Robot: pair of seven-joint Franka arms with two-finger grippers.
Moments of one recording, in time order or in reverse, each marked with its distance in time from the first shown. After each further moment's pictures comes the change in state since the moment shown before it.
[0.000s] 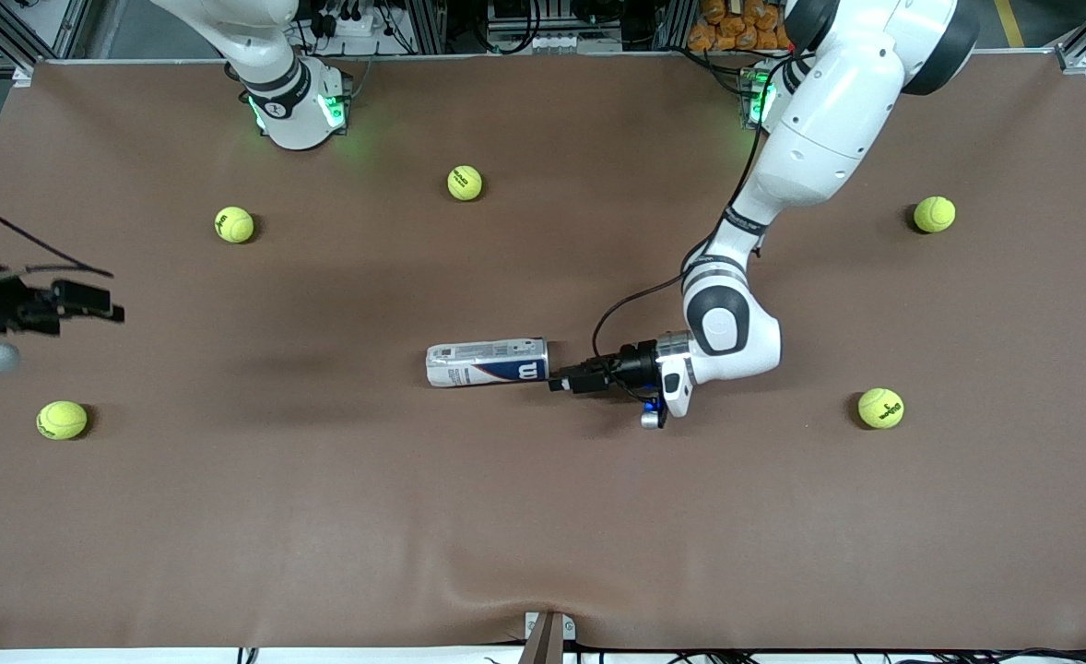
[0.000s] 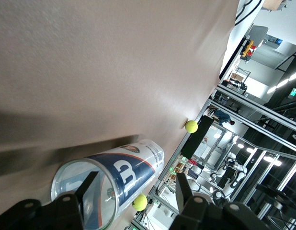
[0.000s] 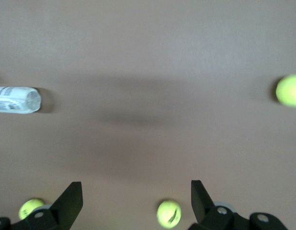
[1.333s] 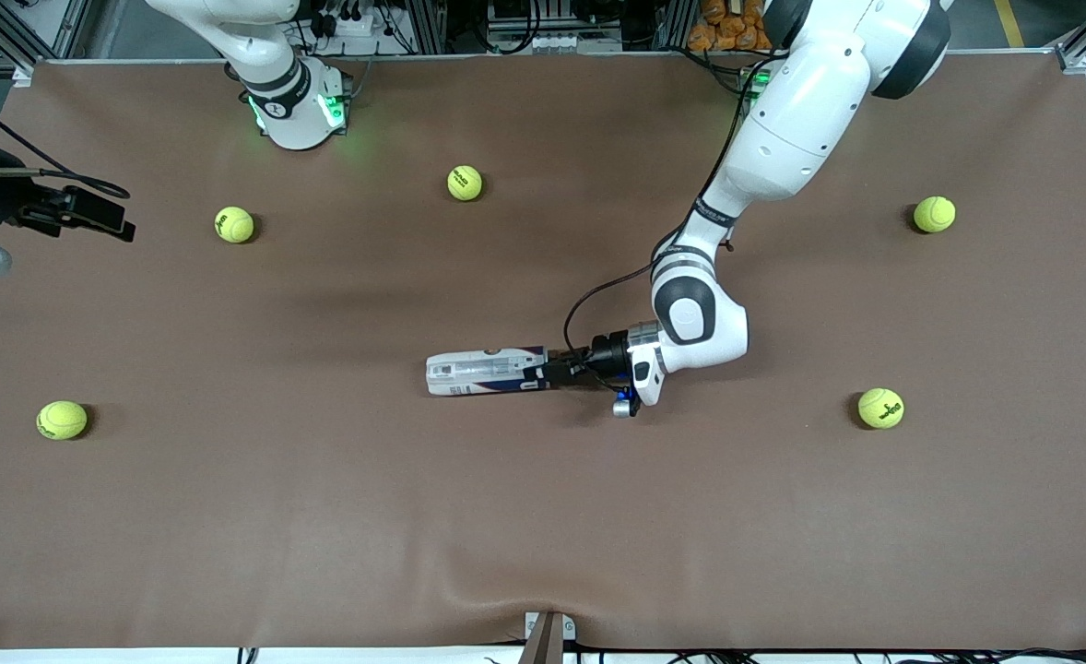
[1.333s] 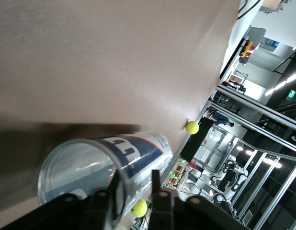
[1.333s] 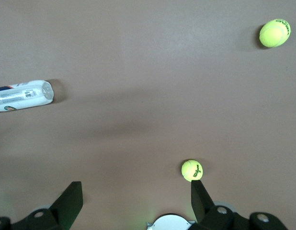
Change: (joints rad) left arm -0.077 0.031 0.006 0.047 -0.088 0.057 0.035; right arm 0.100 -0.185 -0.005 -0.054 -0.023 -0.103 0.296
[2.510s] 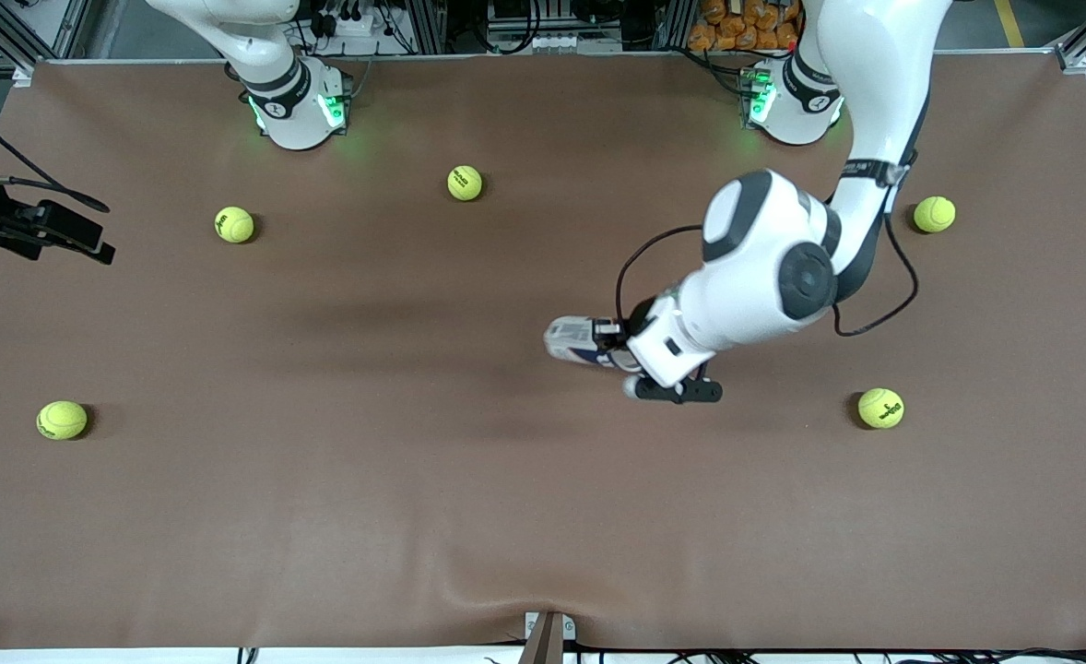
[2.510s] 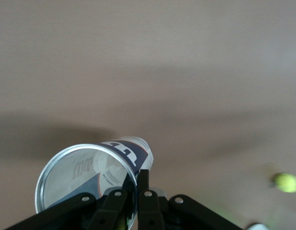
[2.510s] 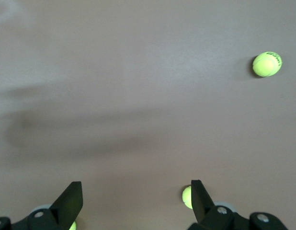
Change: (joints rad) left arm 0.024 -0.343 0.010 0.192 1.461 -0.318 -0.823; right arm -0.011 -0.002 -0.015 -0.009 -0.011 0.114 -0.029
